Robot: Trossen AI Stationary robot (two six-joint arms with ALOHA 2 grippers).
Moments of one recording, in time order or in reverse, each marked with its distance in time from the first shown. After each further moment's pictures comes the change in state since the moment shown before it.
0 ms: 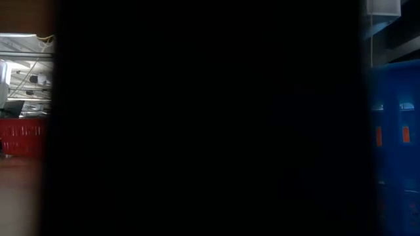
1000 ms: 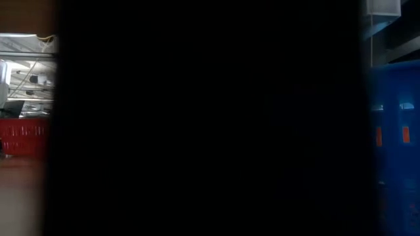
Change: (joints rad) left arm 0.184 -0.056 0.386 -0.293 -0.323 0.088; right arm -0.023 -0.086 0.019 -0.259 -0.286 0.597
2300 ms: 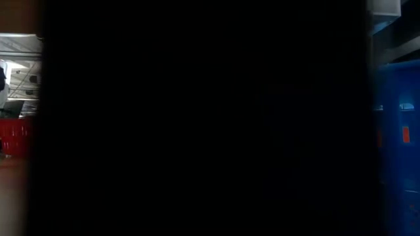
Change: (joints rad) left arm 0.878 -0.547 -0.345 0.000 0.219 0.392; right arm -0.405 -0.278 -1.012 0.399 -0.600 0.617
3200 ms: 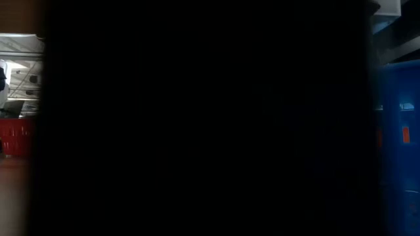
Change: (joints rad) left arm 0.005 0.005 0.000 0.000 0.000 0.000; right arm -0.030 -0.001 -0.422 0.327 -0.092 -0.189
